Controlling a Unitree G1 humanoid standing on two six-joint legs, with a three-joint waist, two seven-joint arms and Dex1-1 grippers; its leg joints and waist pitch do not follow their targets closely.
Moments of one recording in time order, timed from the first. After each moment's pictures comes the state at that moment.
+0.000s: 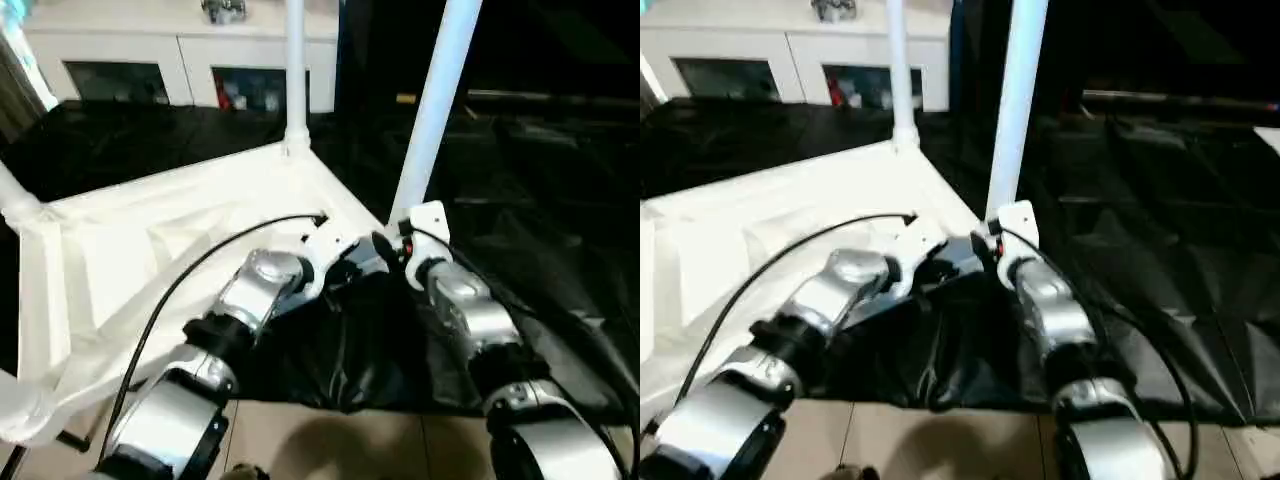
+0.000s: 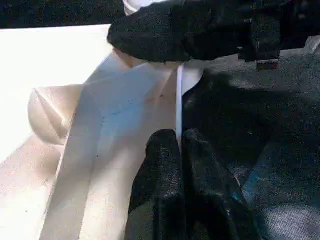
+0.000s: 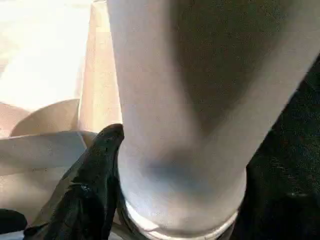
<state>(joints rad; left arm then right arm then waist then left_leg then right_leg) -0.76 0.08 -0.28 0.78 0.10 0.24 -0.68 -0.62 -0.08 -0.01 0.79 0.05 0.08 0.24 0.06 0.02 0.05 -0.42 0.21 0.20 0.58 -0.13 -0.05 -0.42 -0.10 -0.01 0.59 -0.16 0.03</state>
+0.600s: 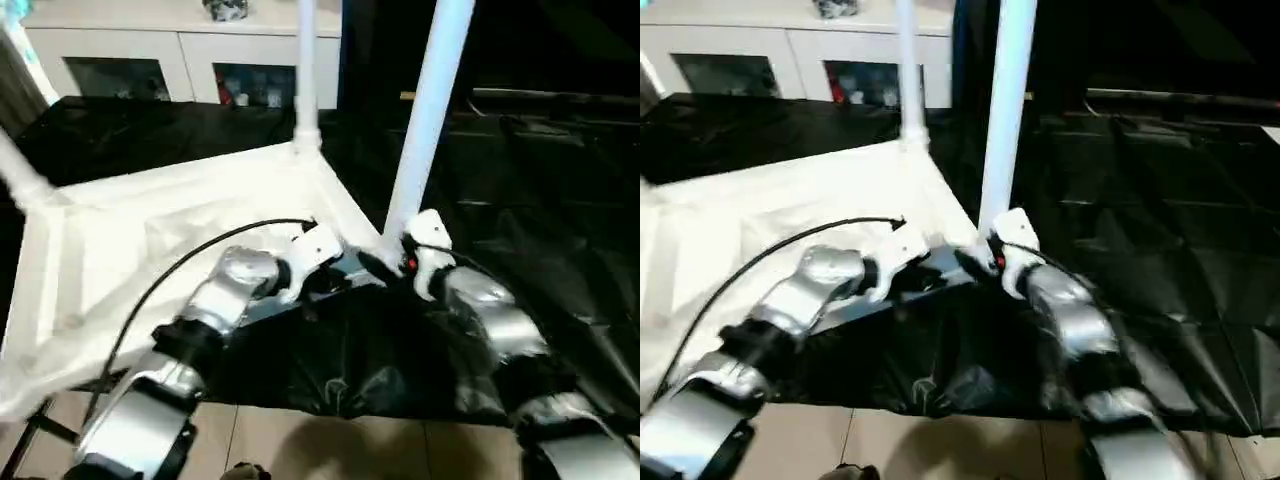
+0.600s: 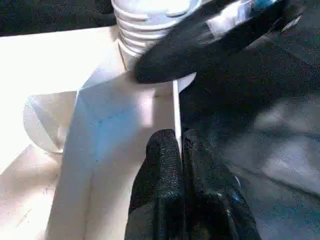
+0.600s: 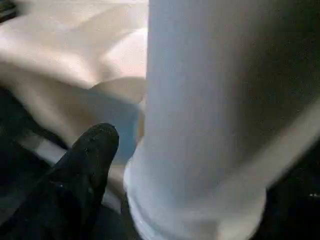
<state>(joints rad) -0.67 0.23 -0.32 0.65 0.07 0.13 -1.00 -0.49 -0.28 0.11 0.58 0.09 0.08 0.75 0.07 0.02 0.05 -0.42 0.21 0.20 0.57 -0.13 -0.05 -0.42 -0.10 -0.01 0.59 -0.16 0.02</state>
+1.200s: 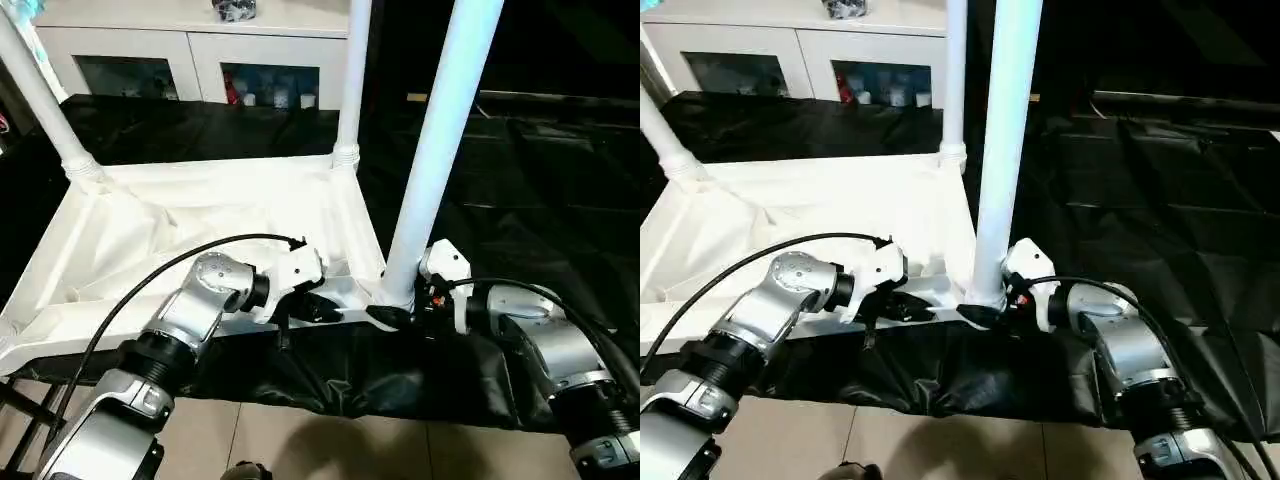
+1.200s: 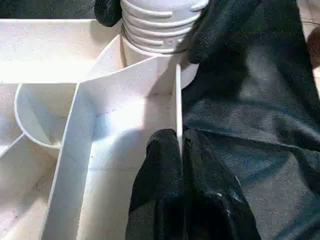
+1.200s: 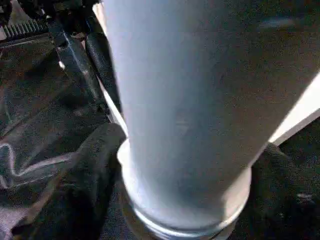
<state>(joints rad) -0.60 0.32 -0.35 0.52 0.03 0.15 -1.22 -0.38 -0.43 0.18 0.33 0.15 0.20 1.05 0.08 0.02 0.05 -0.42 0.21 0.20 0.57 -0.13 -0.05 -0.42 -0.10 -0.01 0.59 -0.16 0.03</state>
